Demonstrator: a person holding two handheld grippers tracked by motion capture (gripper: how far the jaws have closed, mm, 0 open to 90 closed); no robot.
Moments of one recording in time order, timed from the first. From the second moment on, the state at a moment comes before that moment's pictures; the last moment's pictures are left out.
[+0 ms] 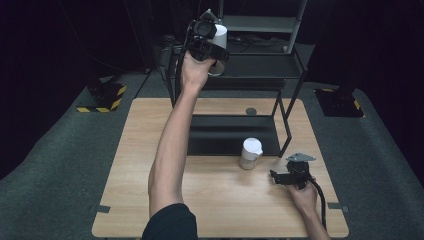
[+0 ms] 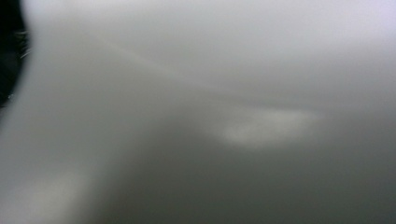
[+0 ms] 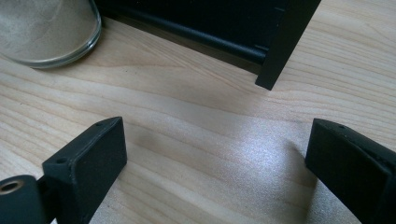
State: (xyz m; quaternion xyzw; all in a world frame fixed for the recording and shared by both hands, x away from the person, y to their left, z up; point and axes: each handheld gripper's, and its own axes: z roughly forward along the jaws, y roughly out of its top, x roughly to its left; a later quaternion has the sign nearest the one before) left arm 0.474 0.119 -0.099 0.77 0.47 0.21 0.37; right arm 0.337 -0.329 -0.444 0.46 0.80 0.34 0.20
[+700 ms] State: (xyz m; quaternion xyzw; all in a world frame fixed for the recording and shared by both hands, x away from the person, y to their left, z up) left arm 0.470 0.128 -0.104 0.77 0.46 0.21 0.38; right arm 0.337 -0.329 -0.444 0.46 0.80 0.34 0.20
